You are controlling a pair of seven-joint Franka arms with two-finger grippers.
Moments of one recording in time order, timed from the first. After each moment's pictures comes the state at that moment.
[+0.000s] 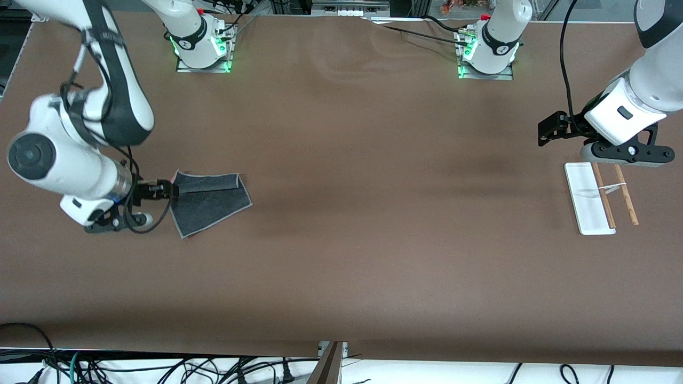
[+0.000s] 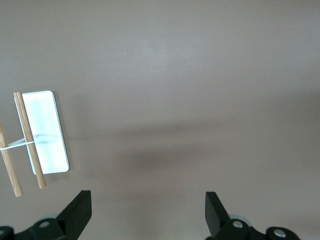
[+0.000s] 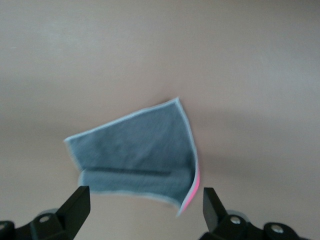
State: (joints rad) left arm -0.02 0.07 -0.10 -1.59 -0.01 1.57 -0.05; right arm 0.04 0.43 0.06 -1.64 -0.03 1.99 -0.09
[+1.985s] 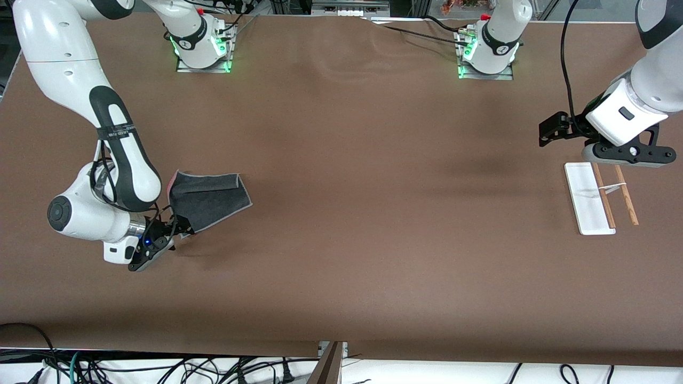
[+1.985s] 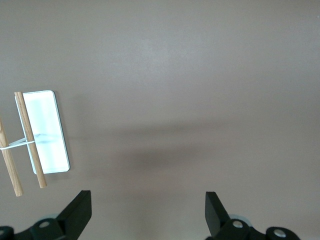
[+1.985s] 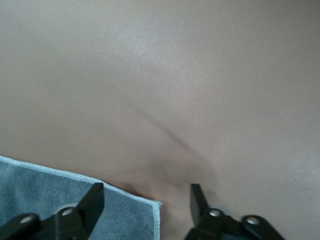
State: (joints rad) left arm -0.02 0.07 -0.09 -1.58 -0.01 1.57 -0.05; right arm -0.05 0.76 0.06 -1.56 0.28 2.28 -0.84
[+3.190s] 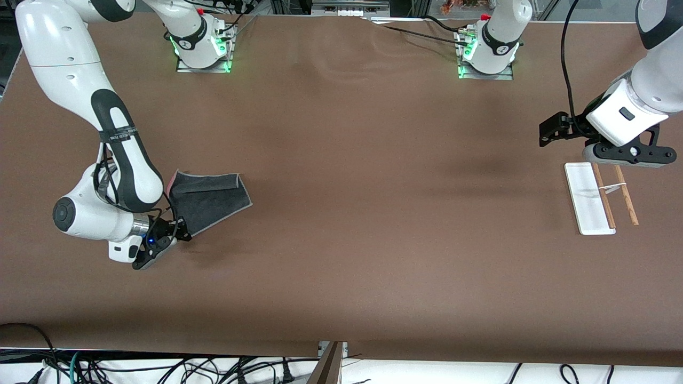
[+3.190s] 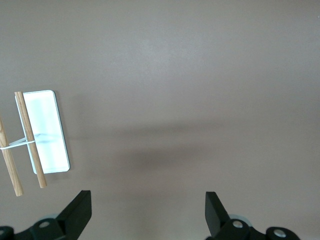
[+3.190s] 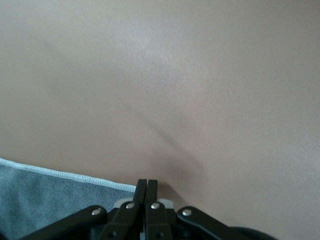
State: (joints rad) left arm -0.02 0.07 -0.09 -1.58 -0.01 1.57 -0.05; right arm -0.05 0.77 0.07 -1.56 0.31 2.28 -0.83
